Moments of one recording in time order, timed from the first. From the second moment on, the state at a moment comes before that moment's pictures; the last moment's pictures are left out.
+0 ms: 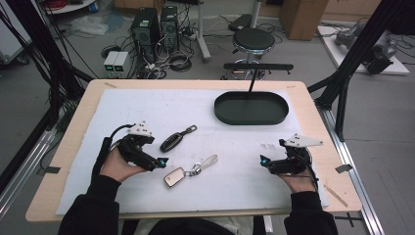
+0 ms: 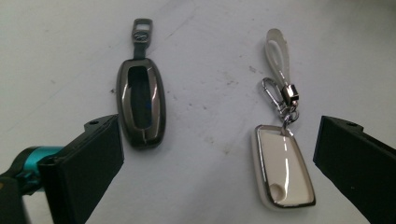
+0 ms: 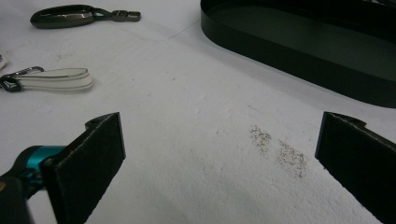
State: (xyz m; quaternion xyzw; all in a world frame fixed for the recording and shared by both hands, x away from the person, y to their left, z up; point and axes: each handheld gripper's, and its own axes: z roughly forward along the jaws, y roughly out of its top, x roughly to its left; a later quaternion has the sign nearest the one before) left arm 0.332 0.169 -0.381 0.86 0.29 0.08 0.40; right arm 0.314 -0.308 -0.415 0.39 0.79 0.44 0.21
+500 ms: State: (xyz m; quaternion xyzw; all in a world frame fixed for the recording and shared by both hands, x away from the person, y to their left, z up) left arm 0.335 0.122 -0.388 0.88 0.27 0.06 0.39; right arm 0.314 -0.309 -0.415 0.39 0.78 0.43 0.21
